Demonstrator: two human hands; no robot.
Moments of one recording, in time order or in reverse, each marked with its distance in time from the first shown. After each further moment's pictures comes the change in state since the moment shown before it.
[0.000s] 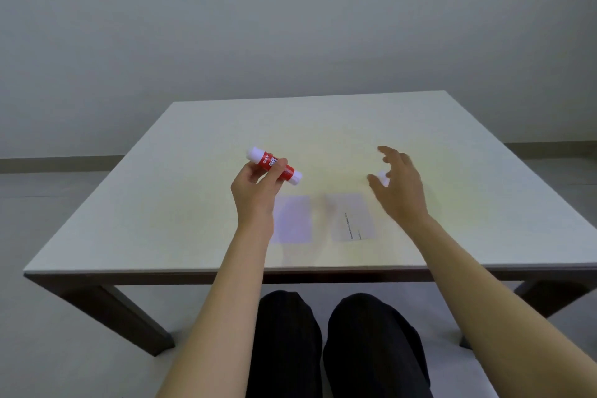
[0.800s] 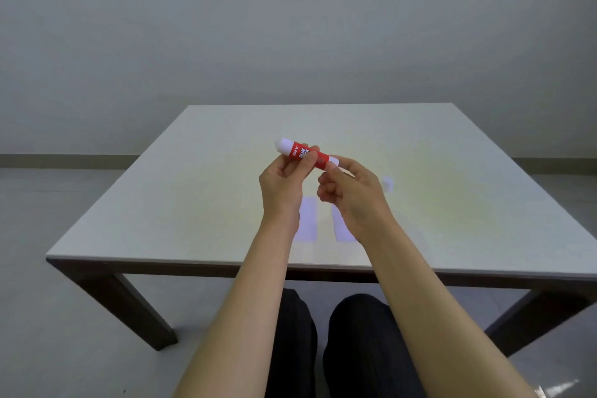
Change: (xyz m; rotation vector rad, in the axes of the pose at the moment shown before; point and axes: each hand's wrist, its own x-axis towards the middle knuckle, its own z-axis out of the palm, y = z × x) left_hand -0.026 0.010 0.022 -0.021 -0.165 0.072; right_hand -0.034 -0.103 -0.004 1.184 -0.303 0.382
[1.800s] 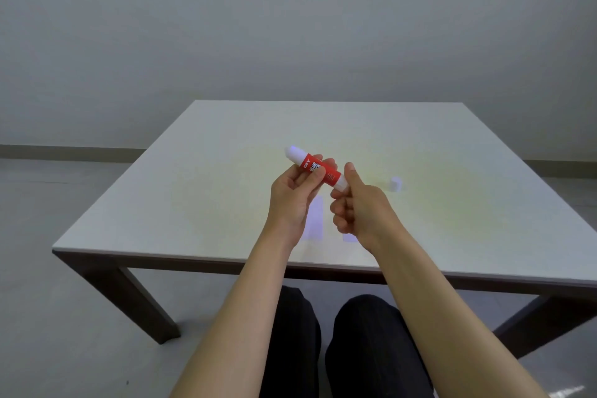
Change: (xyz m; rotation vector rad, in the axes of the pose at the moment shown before) left_hand -0.001 -0.018 -0.019 -0.106 -0.224 -0.099; right_hand -0.010 0.005 -0.001 -0.230 0.094 0.272
